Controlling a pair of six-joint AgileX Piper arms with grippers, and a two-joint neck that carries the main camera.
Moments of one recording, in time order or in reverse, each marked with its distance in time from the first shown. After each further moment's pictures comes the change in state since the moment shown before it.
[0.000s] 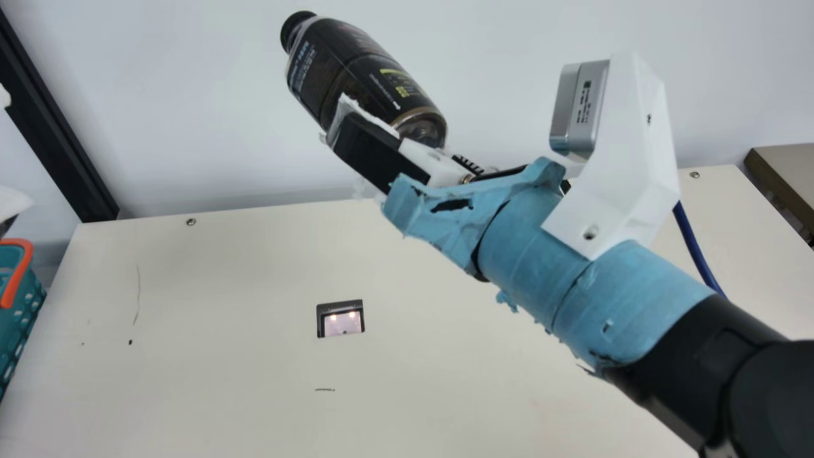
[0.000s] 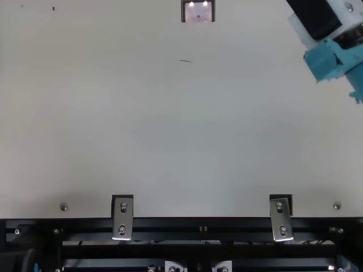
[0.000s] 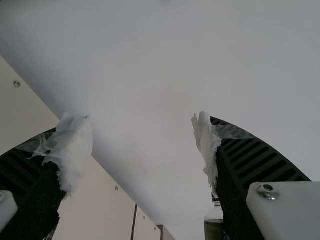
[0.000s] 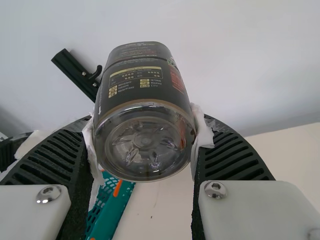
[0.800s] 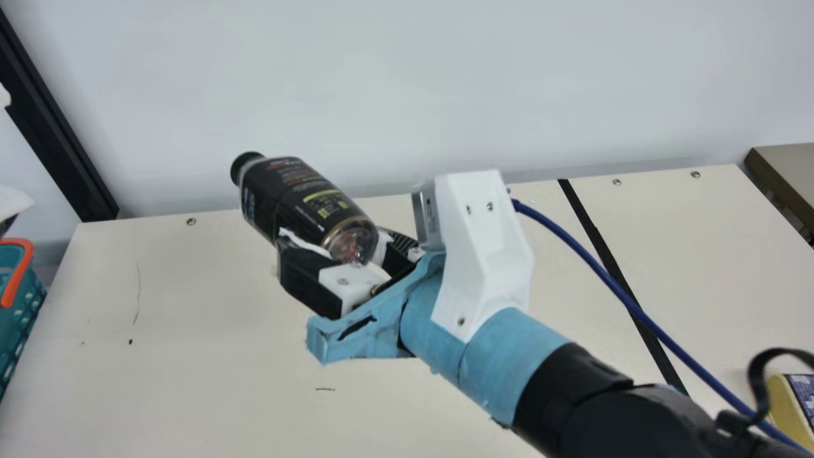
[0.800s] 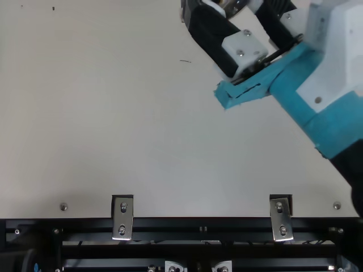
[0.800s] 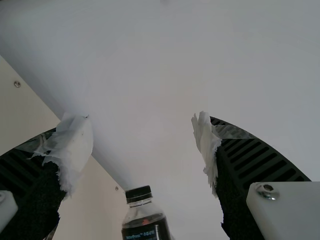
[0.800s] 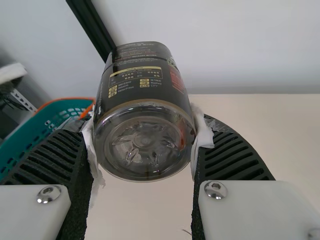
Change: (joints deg) left arm 0.0 0.0 0.0 0.0 0.0 0.0; right arm 5.1 9.5 5.6 -26.8 -0.5 14.0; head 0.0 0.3
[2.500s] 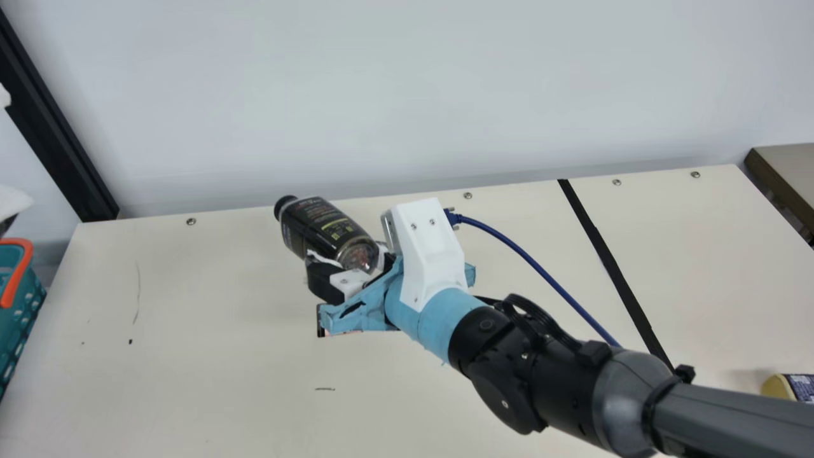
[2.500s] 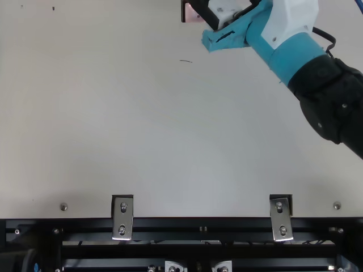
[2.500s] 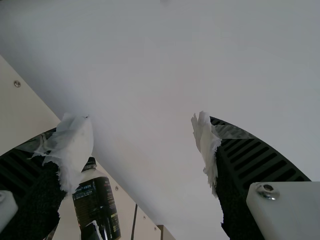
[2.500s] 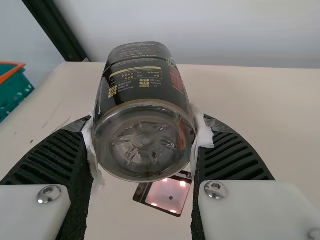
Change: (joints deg) left arm 0.0 0.0 0.0 0.0 0.0 0.0; right arm -9.8 24.6 -3.3 -45.5 -12.5 36.8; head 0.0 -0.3
